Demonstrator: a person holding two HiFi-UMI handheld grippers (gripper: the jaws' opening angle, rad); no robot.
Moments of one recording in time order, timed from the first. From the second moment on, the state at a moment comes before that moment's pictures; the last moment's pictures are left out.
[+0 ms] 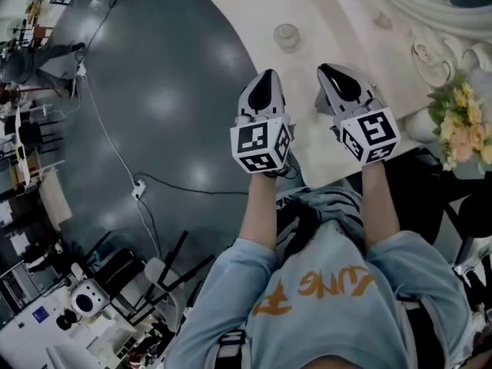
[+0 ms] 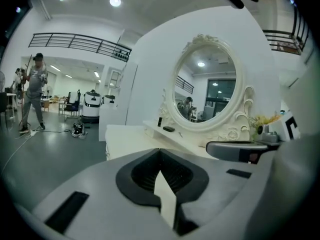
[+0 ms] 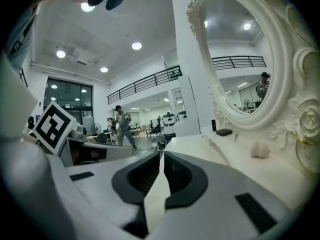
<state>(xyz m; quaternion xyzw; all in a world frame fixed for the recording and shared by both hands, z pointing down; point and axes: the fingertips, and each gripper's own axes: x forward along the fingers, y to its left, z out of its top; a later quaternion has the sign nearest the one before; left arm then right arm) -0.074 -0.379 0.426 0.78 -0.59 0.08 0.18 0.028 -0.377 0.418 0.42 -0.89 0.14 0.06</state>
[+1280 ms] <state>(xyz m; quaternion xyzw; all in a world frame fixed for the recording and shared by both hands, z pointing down) -0.144 -0.424 0.498 0.78 -0.55 0.11 0.27 -0.063 -0.504 0.532 0.42 -0.88 0.15 0.18</state>
